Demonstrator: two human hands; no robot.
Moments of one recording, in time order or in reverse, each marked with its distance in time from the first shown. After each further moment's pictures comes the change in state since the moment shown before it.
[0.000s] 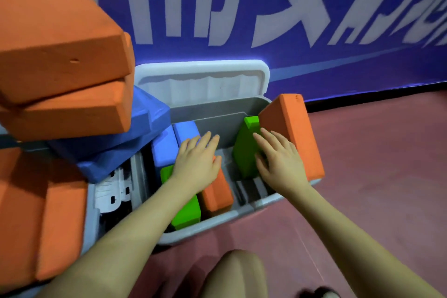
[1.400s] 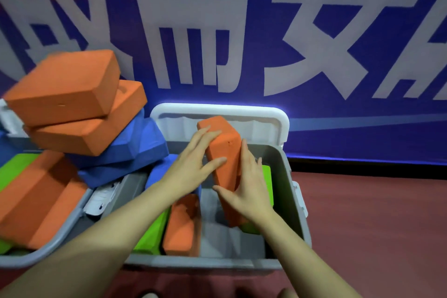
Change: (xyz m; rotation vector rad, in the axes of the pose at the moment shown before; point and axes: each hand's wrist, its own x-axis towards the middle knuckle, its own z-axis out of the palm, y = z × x) left_hand 0.076 0.092 -0.044 -0.443 0.409 -0.138; right_hand 0.073 0.076 0.009 0.817 -0.002 -0.248
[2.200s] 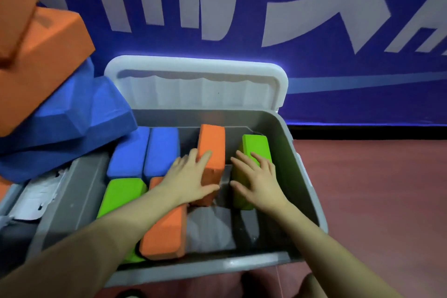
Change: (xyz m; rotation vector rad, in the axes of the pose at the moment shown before) left_hand -0.008 -0.121 0.114 0.566 -0.473 -0.072; right_hand -0.037 0.120 0.057 -0.412 -0.354 0.167
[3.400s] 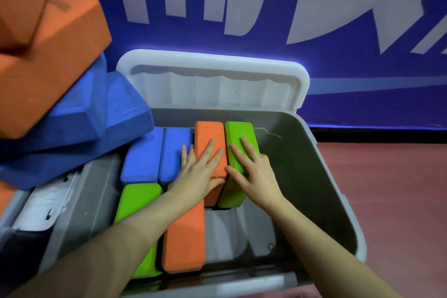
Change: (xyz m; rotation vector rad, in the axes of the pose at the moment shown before) left_hand 0.012 -0.035 0.018 0.030 0.186 0.082; right_hand 0.047 -0.041 0.030 0.107 0.118 0.050
